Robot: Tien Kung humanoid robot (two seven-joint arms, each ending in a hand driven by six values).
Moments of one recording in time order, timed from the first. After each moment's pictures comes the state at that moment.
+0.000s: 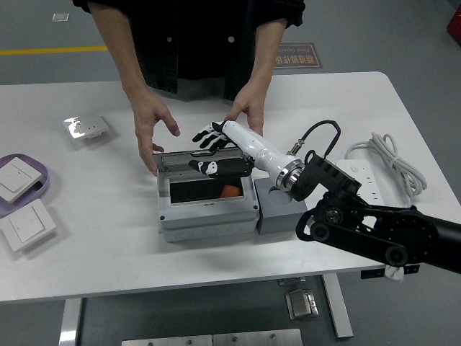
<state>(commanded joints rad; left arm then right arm) 0.01 0.24 -0.09 -0.25 0.80 -0.04 0.35 0.79 -0.39 0.33 1.55 -1.30 -0.40 -0.21</state>
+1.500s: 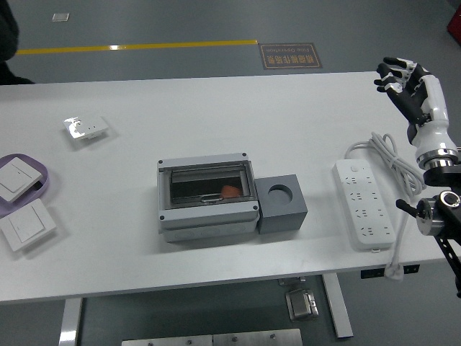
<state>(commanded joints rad) 0.03 0.25 -0.01 -0.26 0.71 -0.01 0.31 0.21 -0.43 1.28 1.52 -0.95 -0.46 0.15</state>
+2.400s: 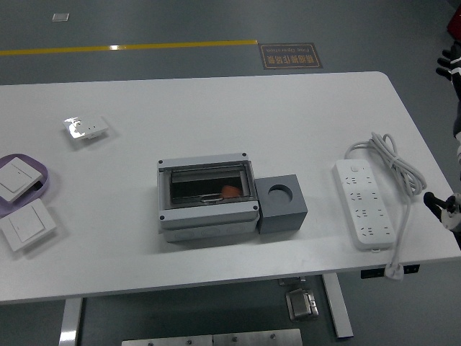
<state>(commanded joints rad) 0.03 0.24 -0.02 -0.25 0.73 -0.02 0.32 0.17 -0.43 1.40 1.49 -0.82 -0.47 0.30</state>
